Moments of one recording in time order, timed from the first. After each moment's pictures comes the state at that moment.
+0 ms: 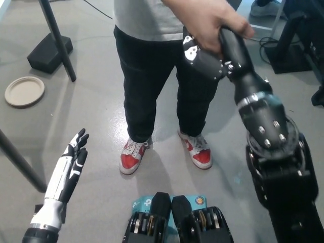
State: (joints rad) left_arm -0.08 0.19 0.01 0.01 0.17 -0.12 -0.03; right_arm -0.73 -0.01 0.15 -0.03 -0.32 0.34 0.06
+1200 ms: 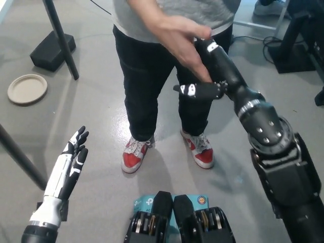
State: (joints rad) left_arm -0.10 0.19 0.01 0.01 0.18 -0.12 -0.03; right_arm -0.66 -0.10 0.18 0.07 -0.25 0.24 0.13
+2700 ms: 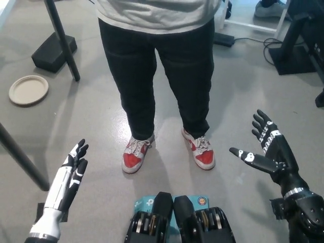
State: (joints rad) left_arm -0.04 0.19 0.01 0.01 0.17 -0.12 -0.03; right_arm -0.30 -0.07 -0.13 0.34 0.11 -0.11 0.21
